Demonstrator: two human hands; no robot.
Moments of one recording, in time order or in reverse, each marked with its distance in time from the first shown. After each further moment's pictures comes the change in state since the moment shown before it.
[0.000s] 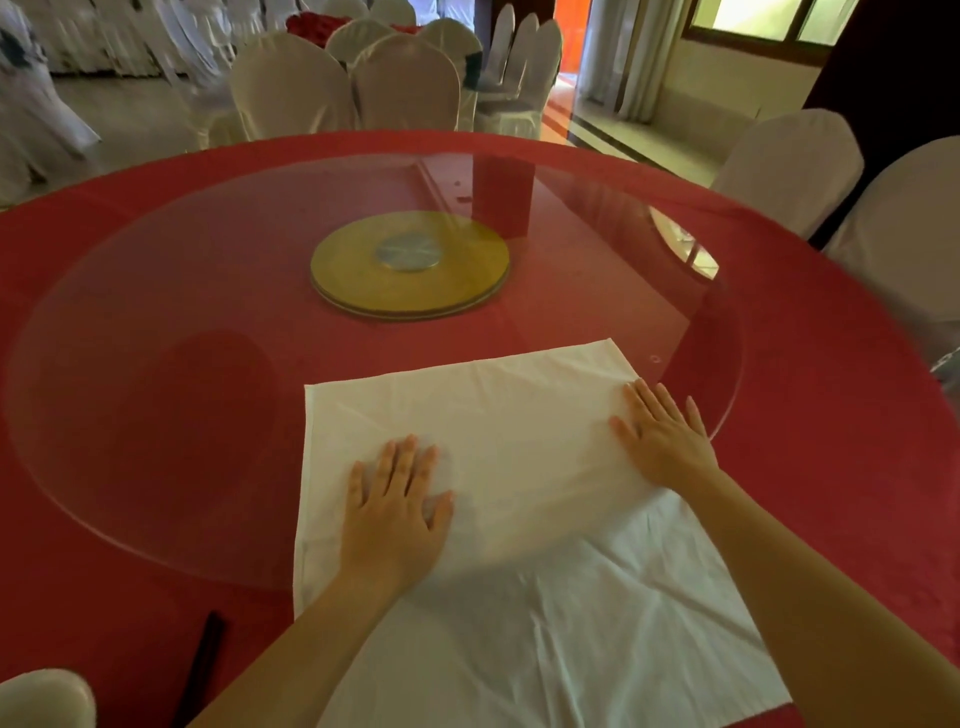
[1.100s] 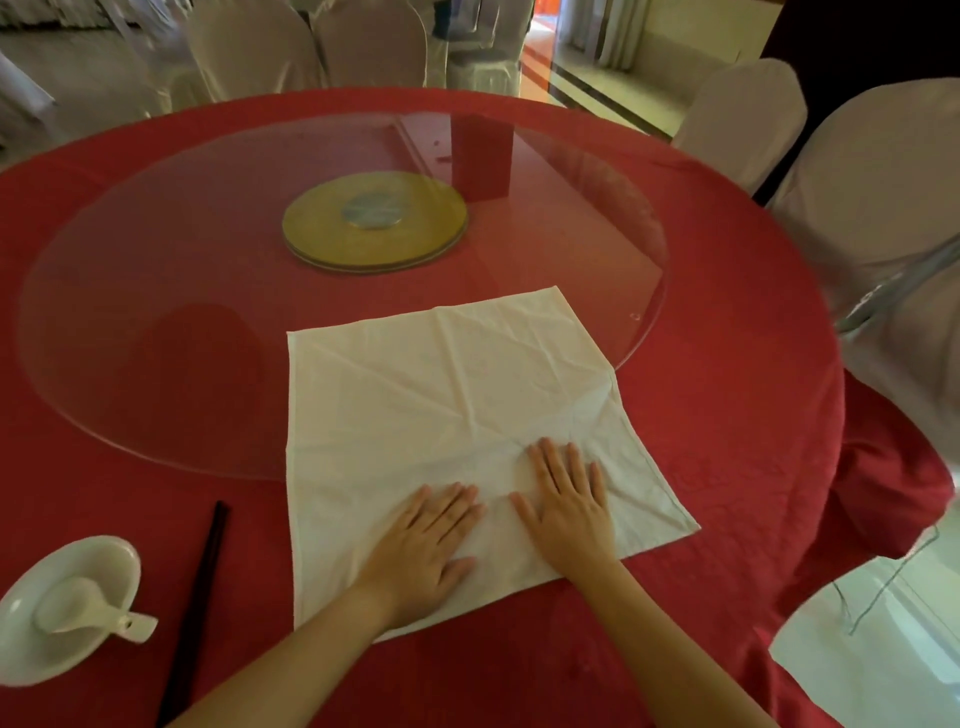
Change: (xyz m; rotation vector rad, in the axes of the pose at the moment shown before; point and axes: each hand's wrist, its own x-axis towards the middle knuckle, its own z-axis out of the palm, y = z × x) left_hand -0.125 0.060 -0.010 0.177 -0.228 0.581; right_hand -0.189 -0.030 0.061 0.096 0.067 -0.129
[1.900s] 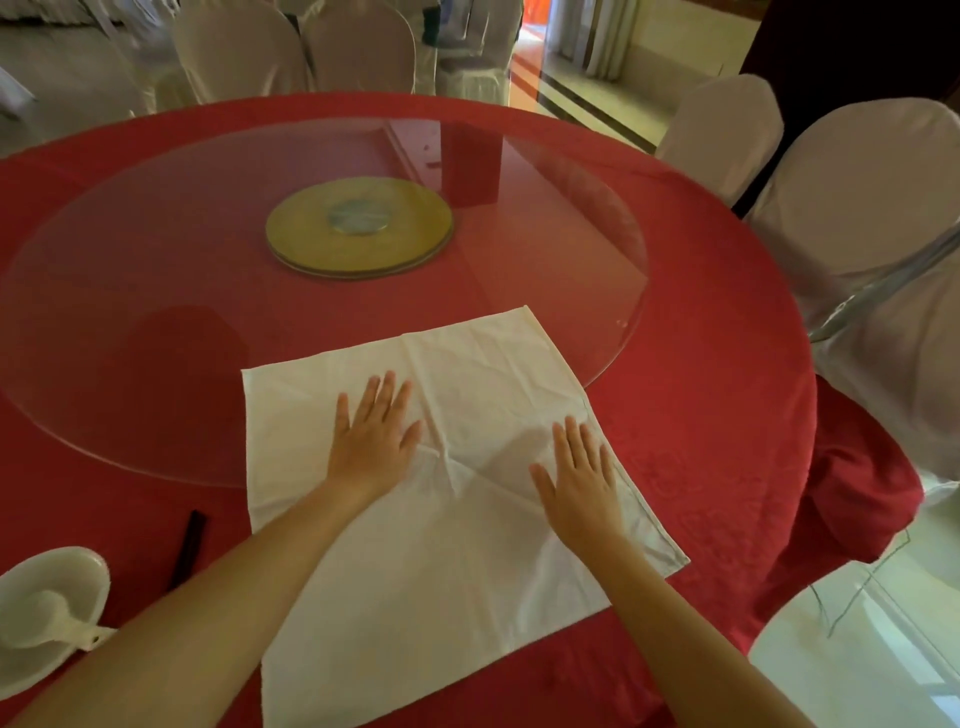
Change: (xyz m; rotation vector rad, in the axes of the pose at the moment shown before) left_hand 0.075 -0.068 -0.035 -0.144 0.115 -0.519; right_hand 0.009 0.018 -0.044 0.090 0.041 0.096
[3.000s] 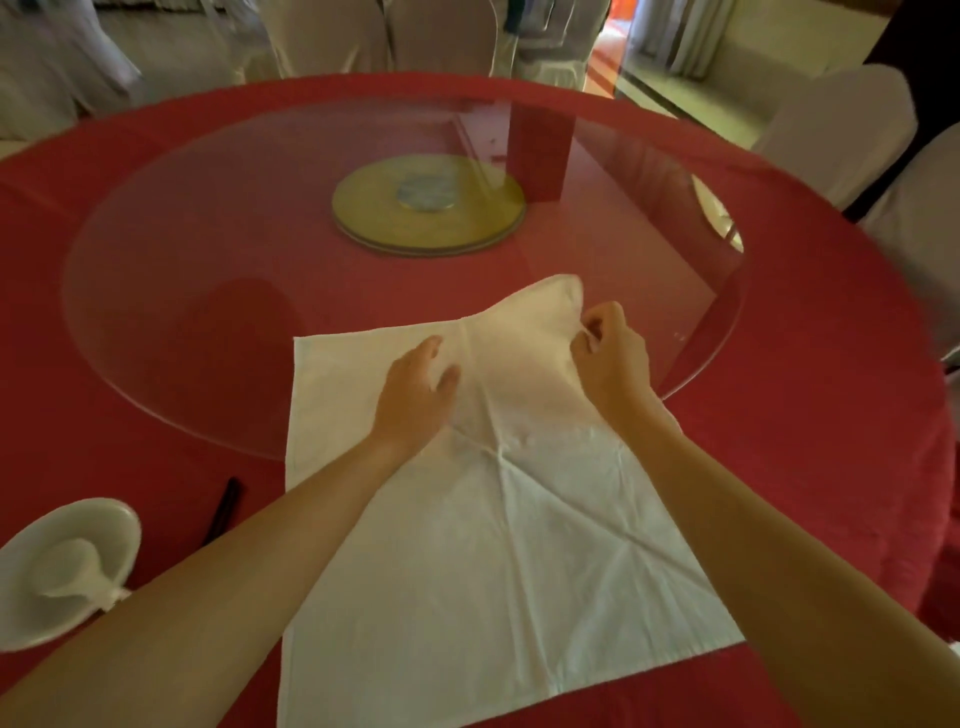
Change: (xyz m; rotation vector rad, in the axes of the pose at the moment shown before) left_hand 0.025 -0.006 -0.023 -0.696 0.218 -0.189; right_hand 0.136 -0.065 -0.045 0.514 0.315 -0.089
